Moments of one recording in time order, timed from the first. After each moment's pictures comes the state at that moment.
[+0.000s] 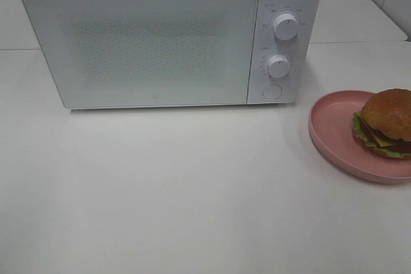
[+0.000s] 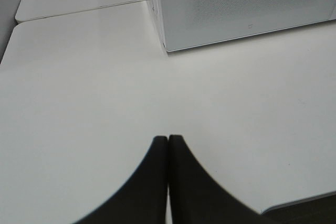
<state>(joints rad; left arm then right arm) -0.01 0.00 -0.50 -0.14 1.06 0.28 0.00 0.00 -0.50 -0.12 1.02 0.05</state>
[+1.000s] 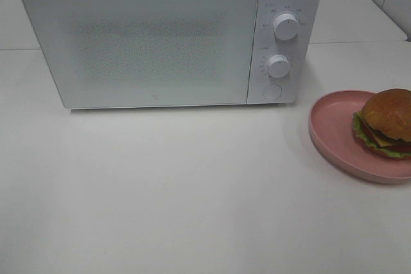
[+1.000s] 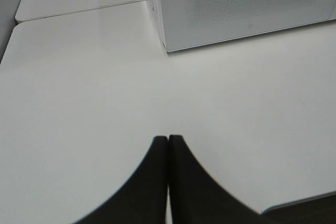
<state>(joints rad) -0.01 0.00 -0.50 -0.14 1.06 0.28 0.00 0.00 -0.50 -0.12 1.02 0.05</state>
